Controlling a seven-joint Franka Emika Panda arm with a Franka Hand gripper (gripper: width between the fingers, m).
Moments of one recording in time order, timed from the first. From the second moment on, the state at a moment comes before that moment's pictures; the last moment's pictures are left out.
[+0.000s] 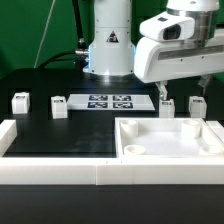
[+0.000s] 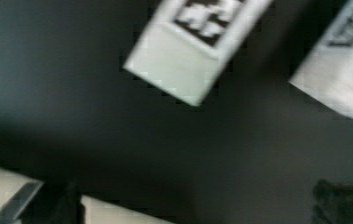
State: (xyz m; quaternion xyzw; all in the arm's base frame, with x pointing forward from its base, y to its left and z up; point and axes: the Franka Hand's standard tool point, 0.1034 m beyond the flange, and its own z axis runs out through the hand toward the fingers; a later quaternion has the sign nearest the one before) arm 0.442 0.125 0.054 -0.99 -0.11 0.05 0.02
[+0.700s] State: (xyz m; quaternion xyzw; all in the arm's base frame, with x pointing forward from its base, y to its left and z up) arm 0.420 0.155 0.056 -1.00 0.05 0.07 0.02
